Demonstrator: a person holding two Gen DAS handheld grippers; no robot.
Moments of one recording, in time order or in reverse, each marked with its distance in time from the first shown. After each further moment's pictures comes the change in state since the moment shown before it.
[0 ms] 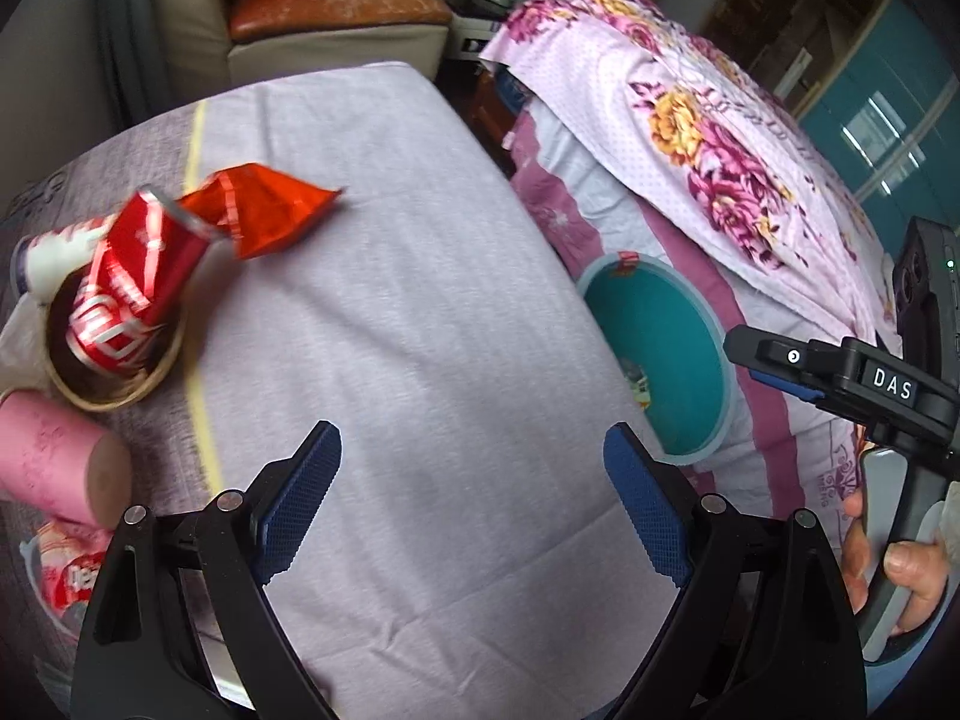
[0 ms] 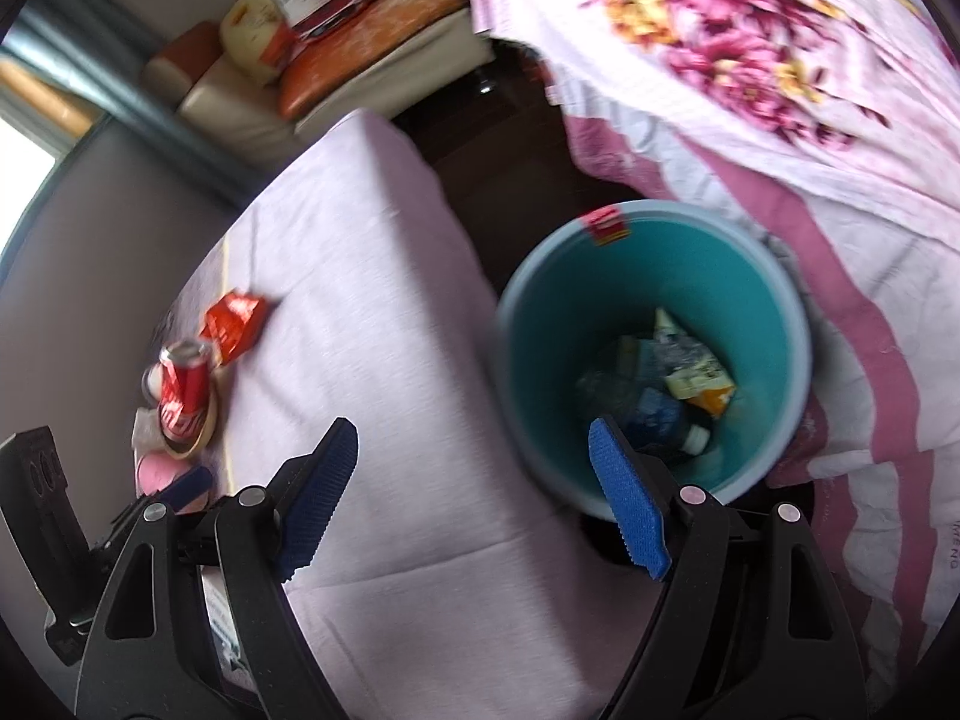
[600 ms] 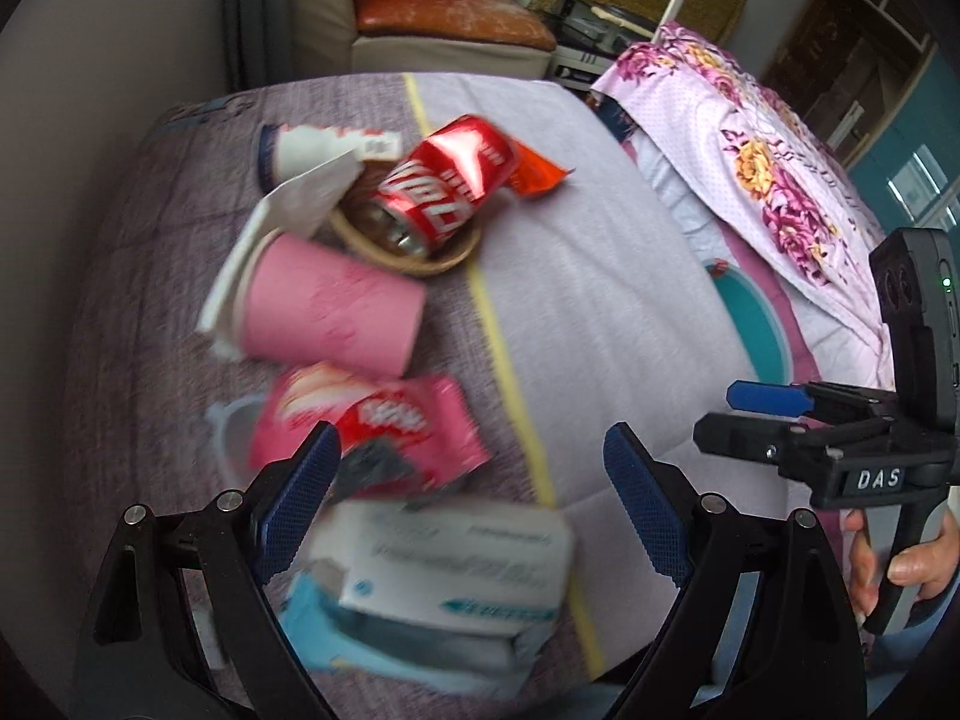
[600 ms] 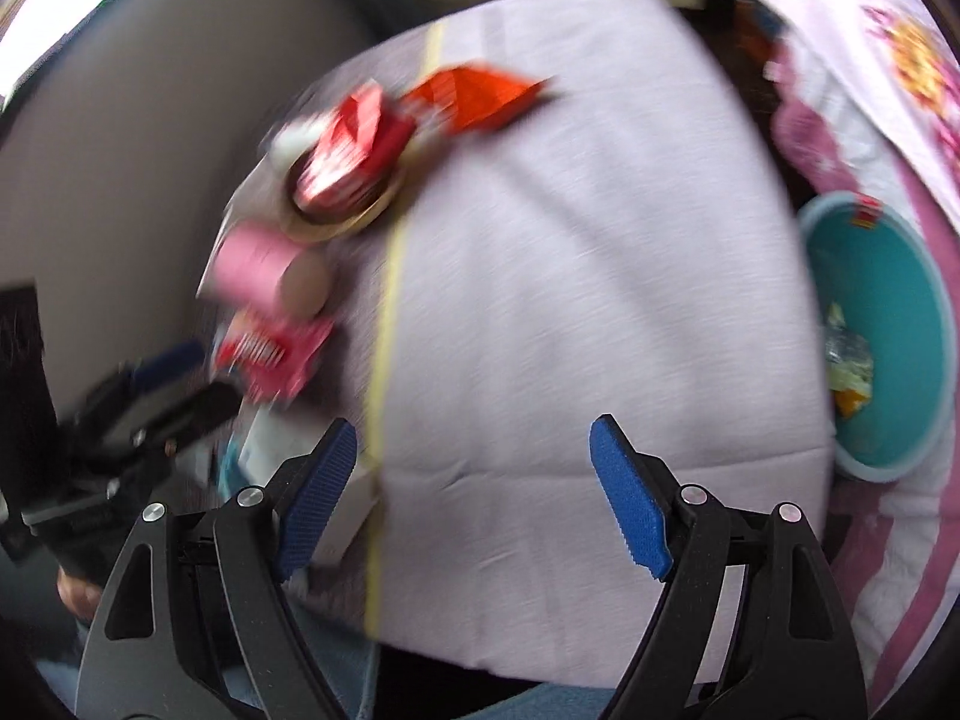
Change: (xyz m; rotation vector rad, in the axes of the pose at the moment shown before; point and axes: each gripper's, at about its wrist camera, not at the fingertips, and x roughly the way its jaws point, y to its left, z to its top) left arm -0.087 0.129 -0.079 -0.113 -0.041 0.095; right arm 0.052 0.169 -0.095 -0.410 0.262 0.094
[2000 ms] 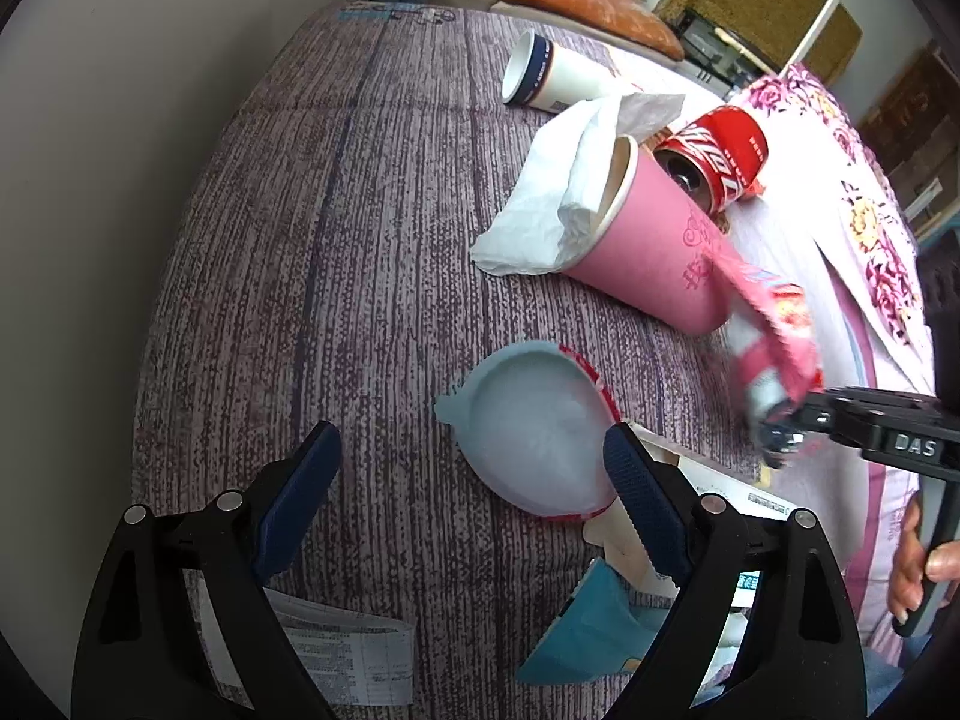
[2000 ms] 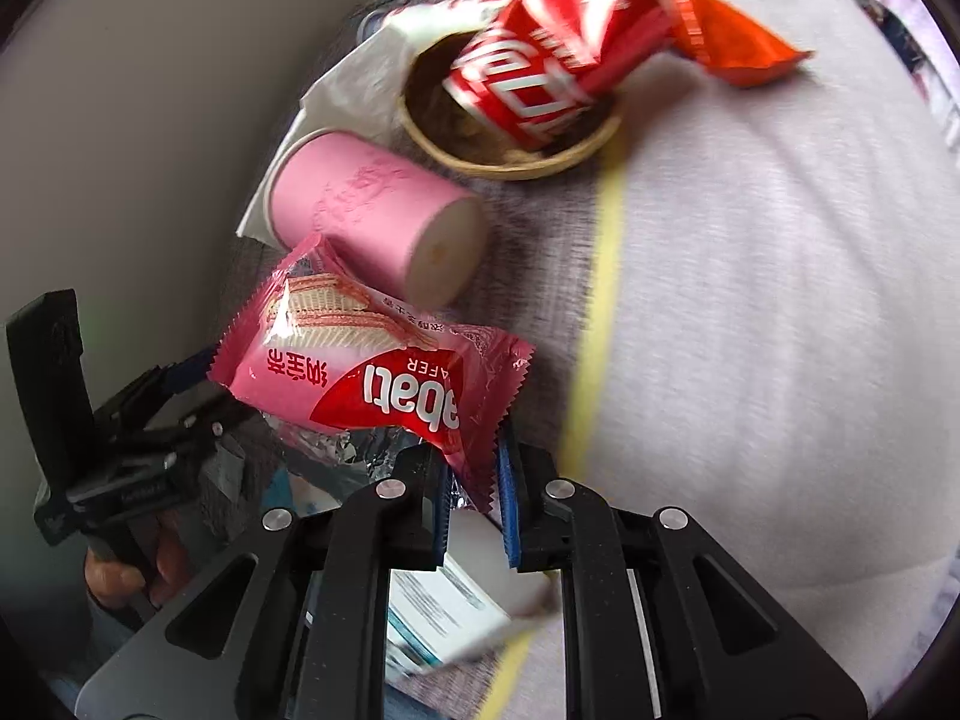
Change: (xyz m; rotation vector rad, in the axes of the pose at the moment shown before) left arm 0.018 0.126 -0.031 -0.203 0.040 0.109; right arm 0.084 0.076 0.030 -0.091 0.107 0.070
